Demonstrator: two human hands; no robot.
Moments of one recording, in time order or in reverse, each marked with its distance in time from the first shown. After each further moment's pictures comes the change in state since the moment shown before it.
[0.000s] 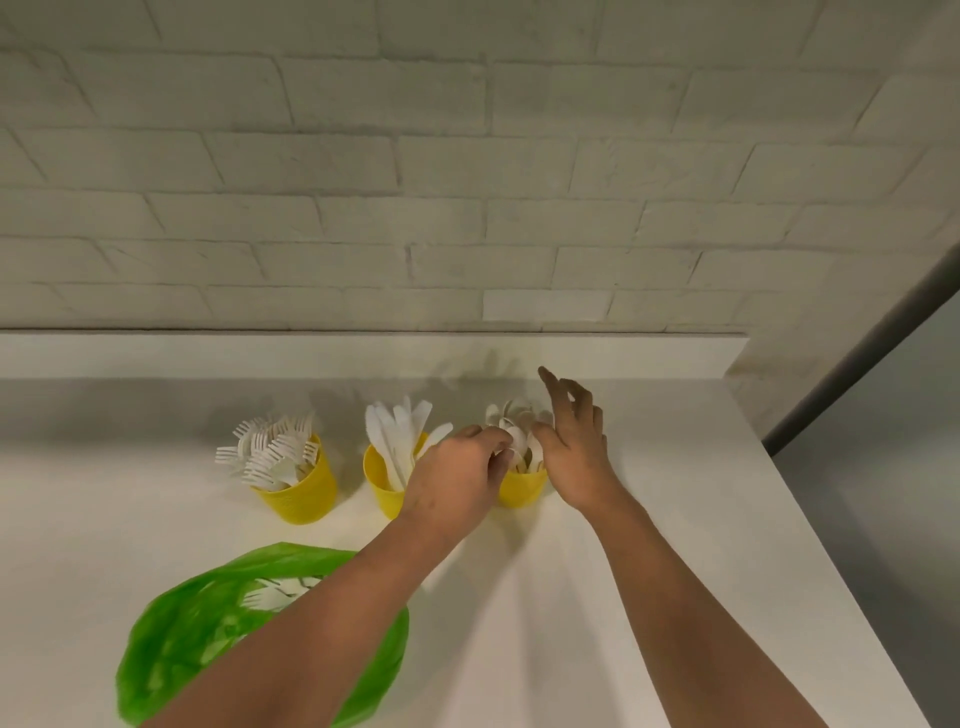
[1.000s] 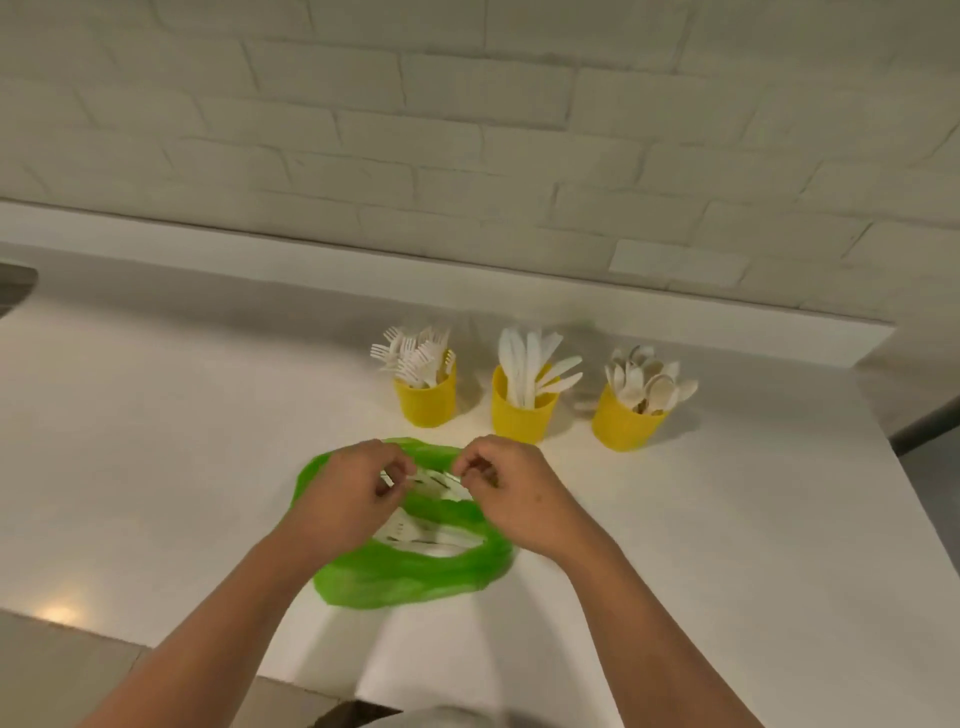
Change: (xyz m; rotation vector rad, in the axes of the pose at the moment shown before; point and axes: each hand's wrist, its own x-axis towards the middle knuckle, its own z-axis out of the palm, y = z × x) left_hand -0.186 -0.141 -0.126 -0.106 -0.139 -0.365; right_hand -0.137 -0.145 0.089 0.263 -0.482 -0.282
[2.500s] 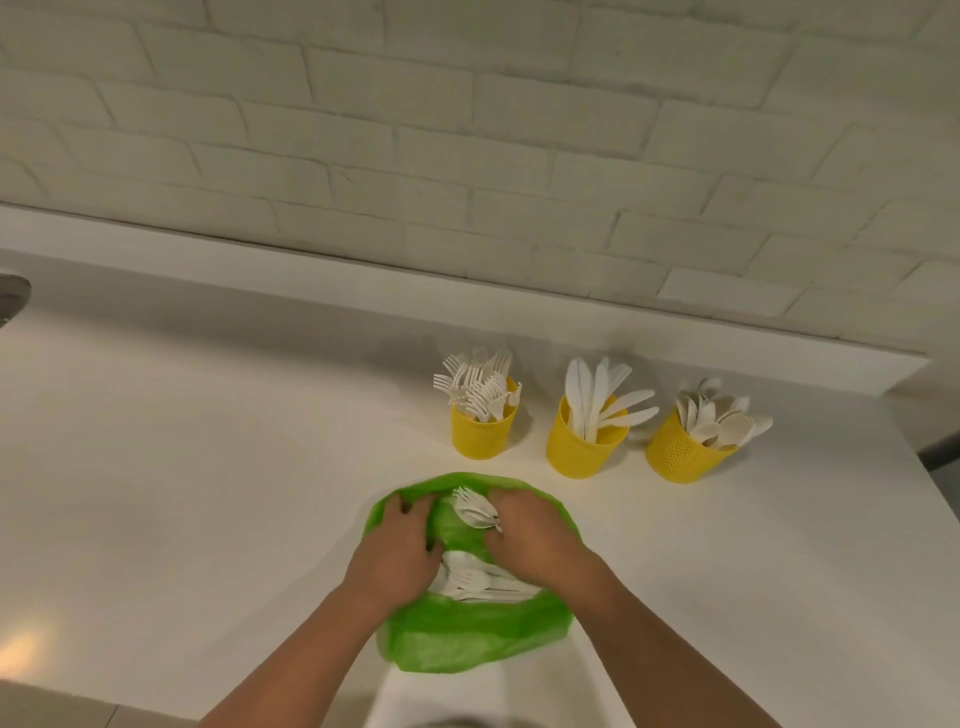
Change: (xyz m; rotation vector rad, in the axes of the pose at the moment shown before) left_hand 0.019 -0.091 0.033 0.114 -0.222 -0.177; right_hand 0.063 0.028 0.091 -0.578 -0.153 0.137
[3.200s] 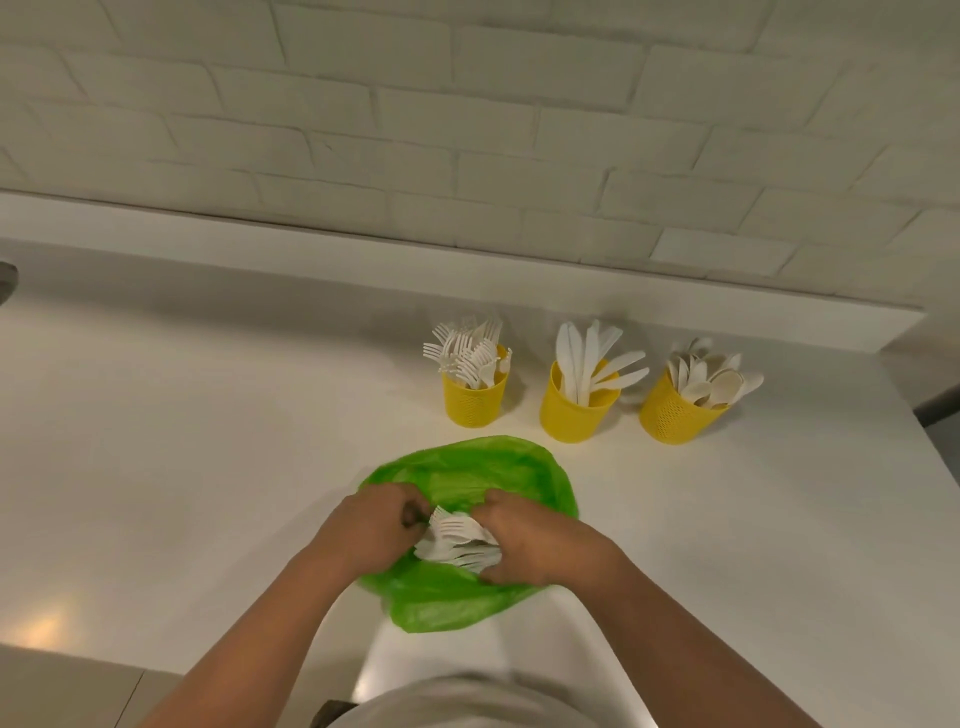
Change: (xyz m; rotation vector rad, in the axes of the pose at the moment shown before) left_hand -0.017 -0.004 -0.033 0.072 -0.146 0.034; right_hand -0.039 -0.007 -0.005 -0.028 -0.261 -0.213
